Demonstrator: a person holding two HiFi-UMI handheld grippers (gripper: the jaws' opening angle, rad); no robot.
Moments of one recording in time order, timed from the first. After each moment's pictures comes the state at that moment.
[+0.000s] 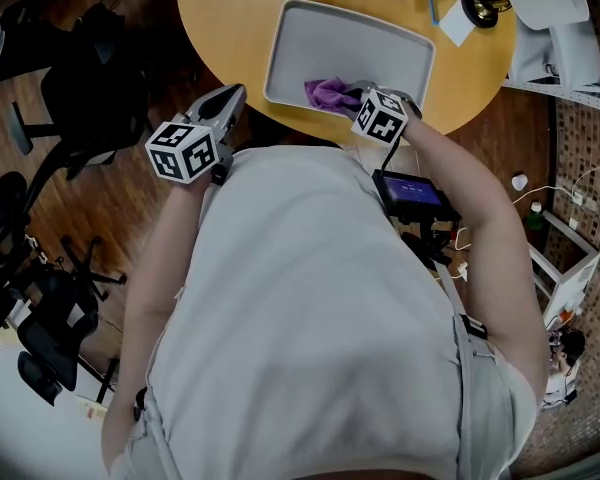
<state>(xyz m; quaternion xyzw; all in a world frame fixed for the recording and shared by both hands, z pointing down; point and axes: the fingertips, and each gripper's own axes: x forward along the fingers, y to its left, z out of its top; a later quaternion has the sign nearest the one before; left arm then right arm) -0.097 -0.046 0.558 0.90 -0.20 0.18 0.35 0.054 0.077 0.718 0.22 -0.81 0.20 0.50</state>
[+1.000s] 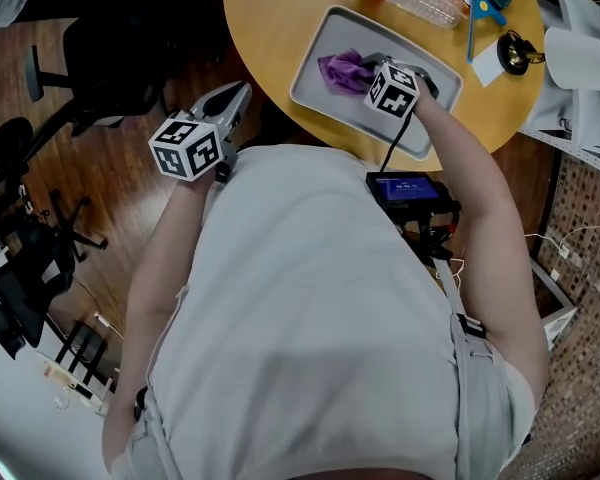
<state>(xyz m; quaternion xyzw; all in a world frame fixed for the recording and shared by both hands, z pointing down) -0.145 -0.057 0.552 0.88 -0.29 0.15 0.35 0.062 -0.024 0.715 0.17 -0.81 0.10 0.55</state>
